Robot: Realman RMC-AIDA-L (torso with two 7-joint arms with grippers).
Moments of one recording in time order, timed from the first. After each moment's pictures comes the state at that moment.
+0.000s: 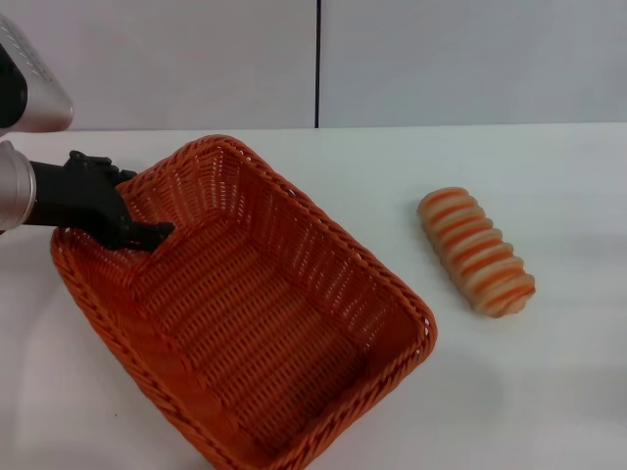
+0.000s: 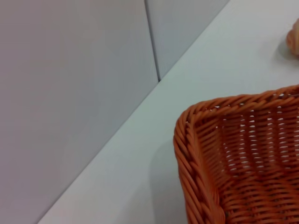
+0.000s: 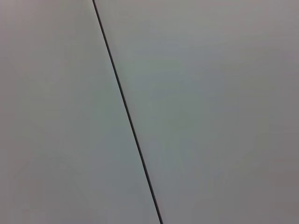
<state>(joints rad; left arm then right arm) -0.30 -2.07 1.27 1.42 2.40 1.26 -1.99 0.30 2.08 -0.26 0.02 -0.92 -1.64 0.49</state>
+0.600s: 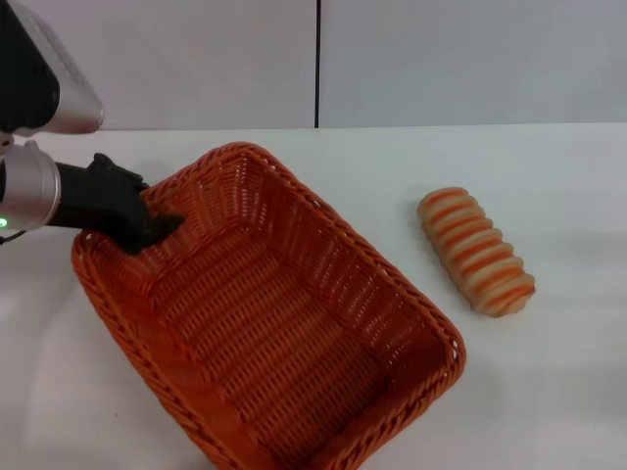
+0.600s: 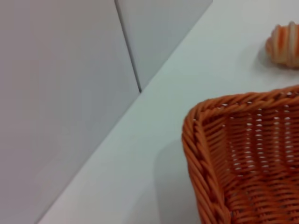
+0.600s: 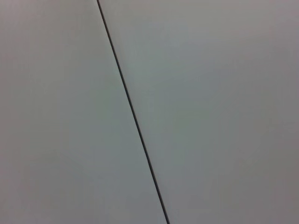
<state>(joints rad) -0.30 -2.07 1.33 1.45 2.42 1.29 -2.02 0.31 2.08 -0.27 0.02 -0.93 -1.64 0.49</state>
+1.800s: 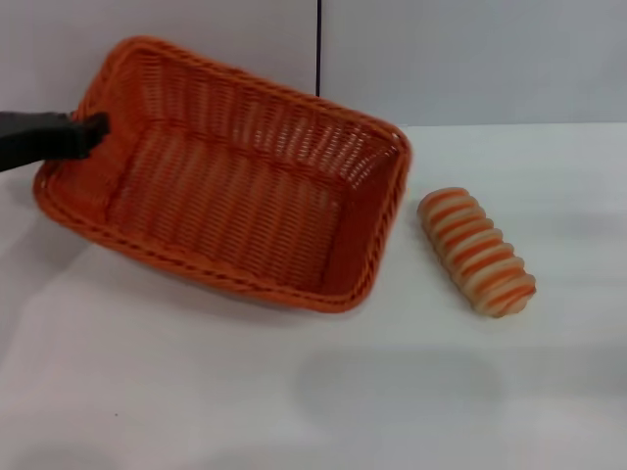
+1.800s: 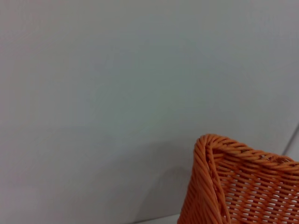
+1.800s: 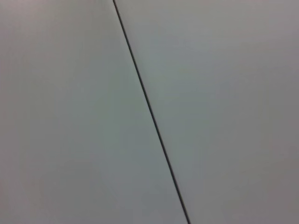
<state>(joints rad) -0.11 -2.07 1.30 1.50 2.17 0.92 -2.44 0.36 2.07 -0.27 0.00 -0.93 -1.63 0.49</state>
